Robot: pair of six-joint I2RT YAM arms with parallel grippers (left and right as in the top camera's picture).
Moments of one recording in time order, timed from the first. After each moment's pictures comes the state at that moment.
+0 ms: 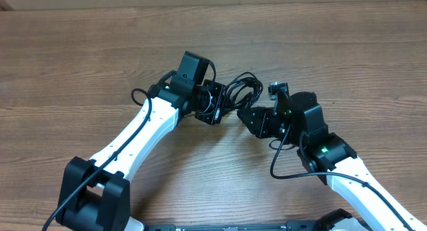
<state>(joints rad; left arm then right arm) -0.45 1.68 1.21 -0.54 0.55 -1.71 0.43 1.17 0.68 -0.11 -0.42 0.62</state>
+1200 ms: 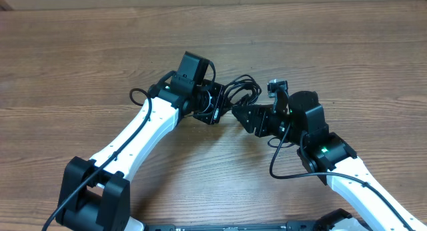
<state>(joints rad) -0.45 1.68 1.21 -0.55 0.50 -1.69 0.43 1.17 0.68 -0.05 -0.45 0.62</state>
